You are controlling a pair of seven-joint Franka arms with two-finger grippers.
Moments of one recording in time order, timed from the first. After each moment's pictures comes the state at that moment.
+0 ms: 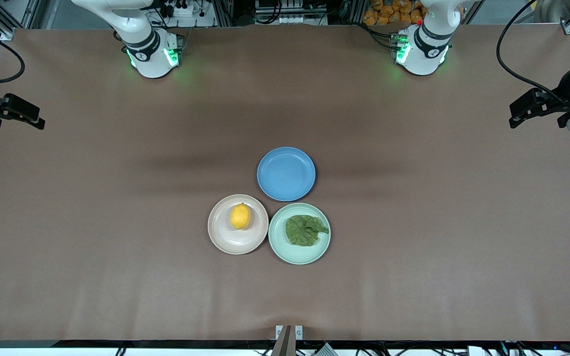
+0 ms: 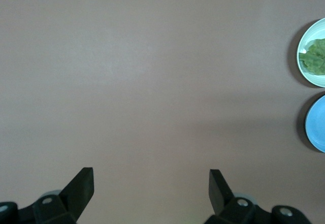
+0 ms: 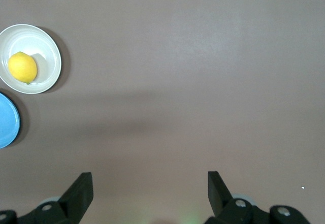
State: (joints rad) left arm 0.20 -0.01 -0.29 -1.54 0.04 1.53 -0.06; right arm -0.01 0.00 -0.03 -1.53 0.01 1.47 -0.01
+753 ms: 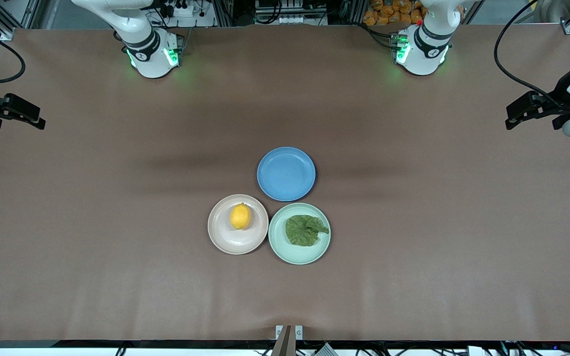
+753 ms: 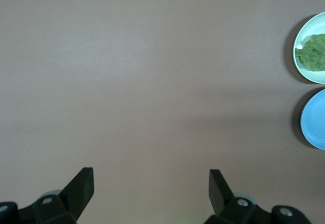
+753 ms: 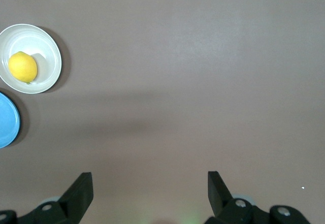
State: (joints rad) left arm 0.21 0.00 -0.29 -1.54 0.02 1.53 -0.06; right arm -0.01 0.00 -0.03 -1.53 0.01 1.47 -0.01
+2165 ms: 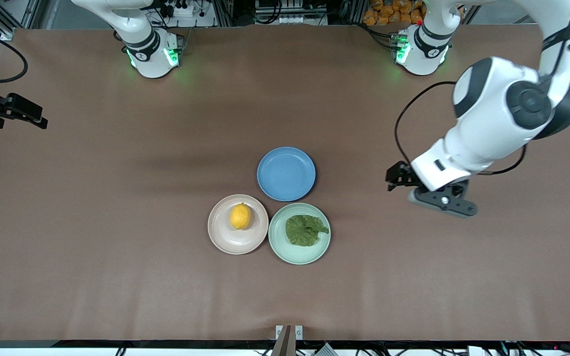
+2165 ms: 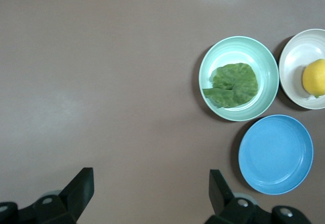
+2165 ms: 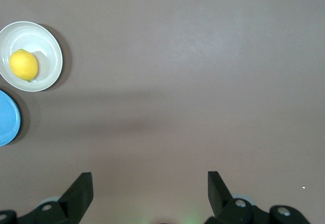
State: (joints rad) left arm -0.09 0.33 -0.30 -1.55 -0.03 2.00 -0.06; right arm -0.01 0.00 -0.03 -1.54 0.01 1.47 -0.01
